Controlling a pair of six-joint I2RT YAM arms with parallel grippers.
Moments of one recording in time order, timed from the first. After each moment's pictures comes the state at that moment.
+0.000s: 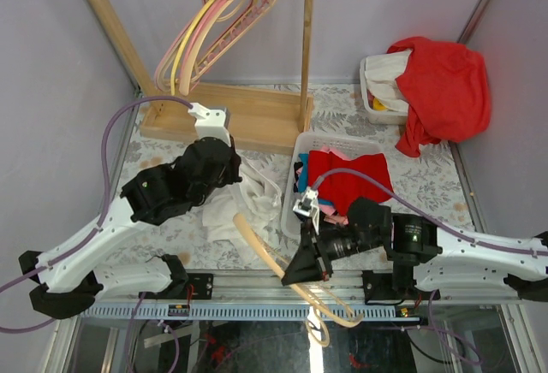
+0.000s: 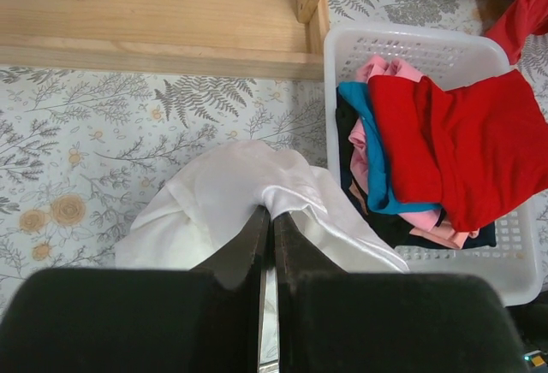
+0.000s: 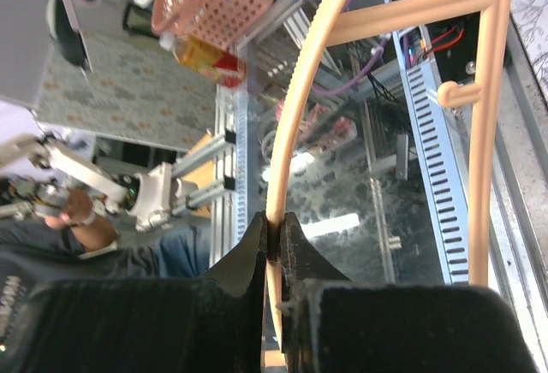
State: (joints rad) left arm -0.95 1.07 1.36 -0.87 -0.56 -0.59; right arm 1.43 0.86 0.87 -0.27 -0.38 0.73
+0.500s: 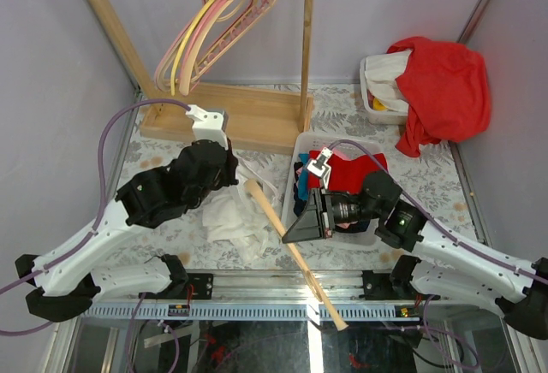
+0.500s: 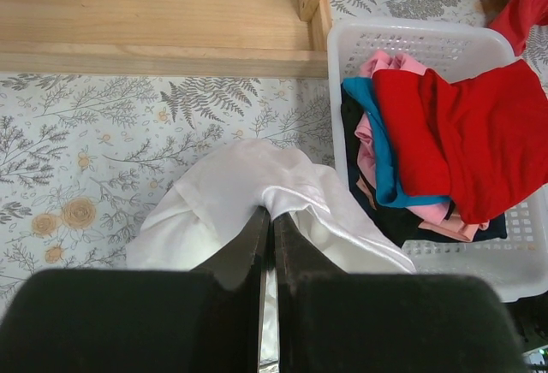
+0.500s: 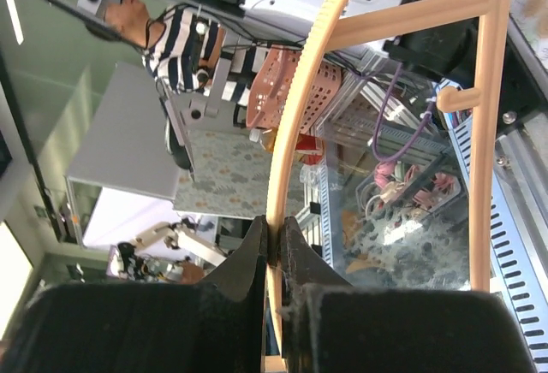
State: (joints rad) left arm -0.95 1.03 1.33 -0.87 -0.56 -0.55; right arm 0.98 0.86 0.70 0.15 -0.74 1.14
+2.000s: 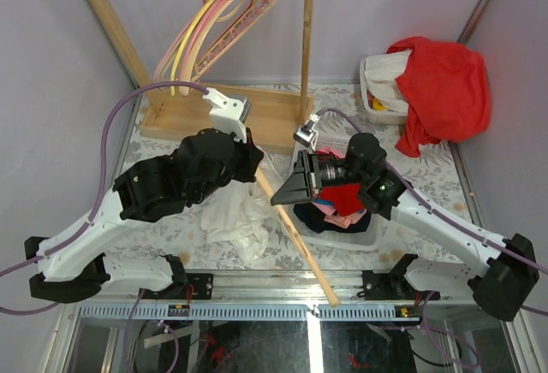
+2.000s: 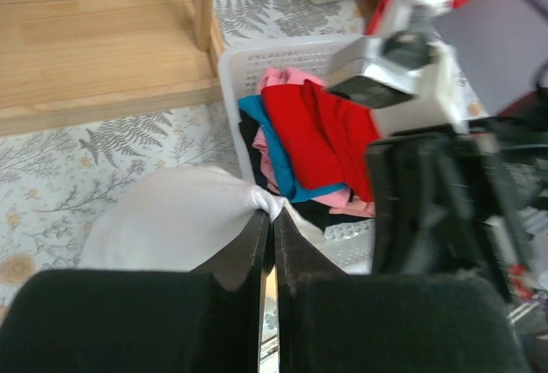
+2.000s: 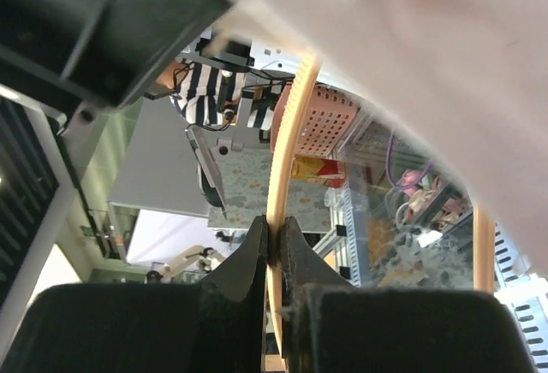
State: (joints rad) left arm -1.09 1.16 1.61 -0.91 -0.50 -0.51; right arm 0.77 1.11 0.89 0.23 -0.93 1.26
